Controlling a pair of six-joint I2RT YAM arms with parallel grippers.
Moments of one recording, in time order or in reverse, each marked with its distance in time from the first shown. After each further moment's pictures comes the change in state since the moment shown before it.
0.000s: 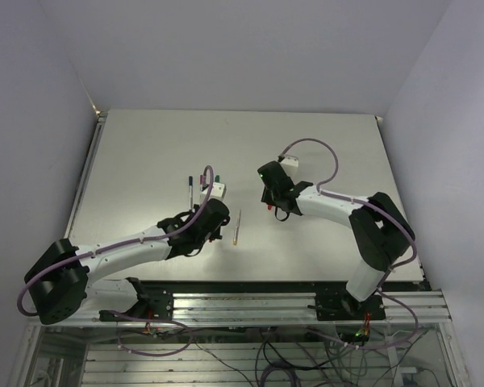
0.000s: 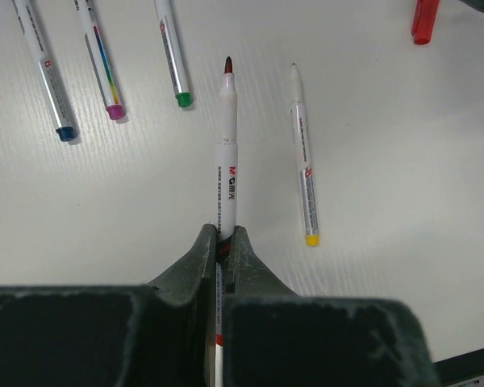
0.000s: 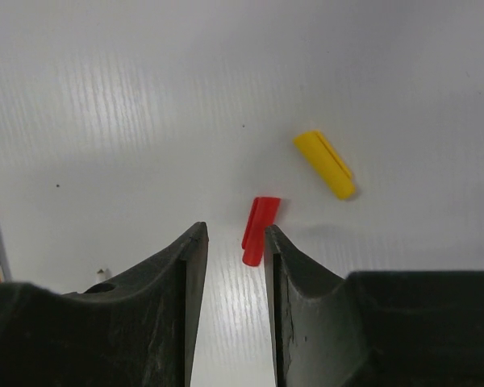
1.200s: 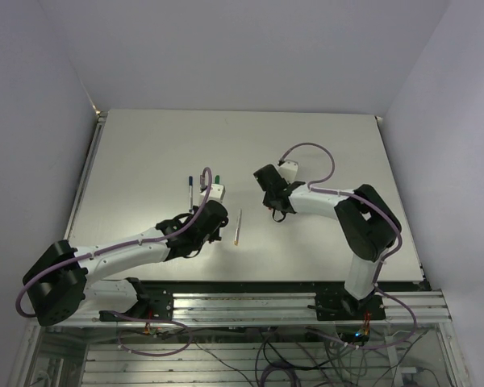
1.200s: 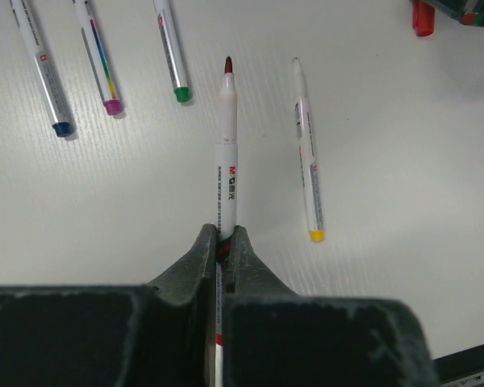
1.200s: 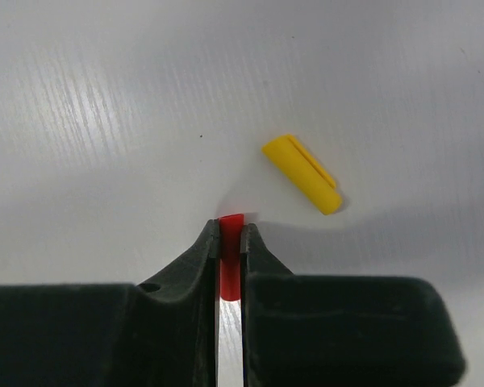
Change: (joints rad) left arm 0.000 -0.021 -0.025 0.018 0.008 0.000; right arm -0.007 0.138 0.052 -0.027 0.053 0.067
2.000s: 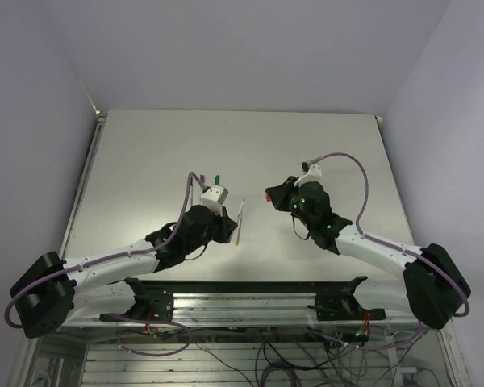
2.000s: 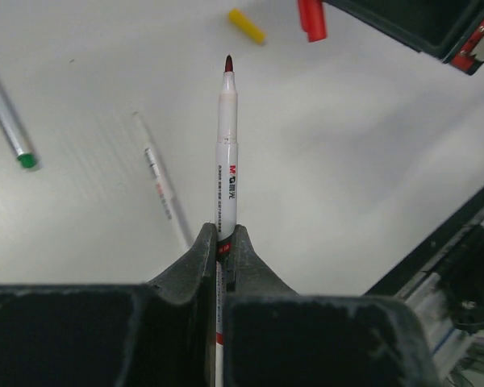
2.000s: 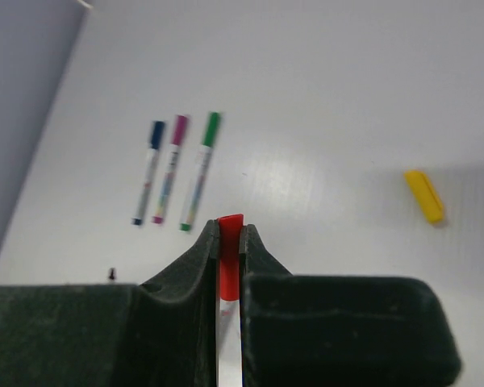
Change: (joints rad) left arm 0.000 -0.115 -0.146 0.361 0.248 0.028; right arm -0.002 -0.592 -0.474 0.548 -0.258 -0.156
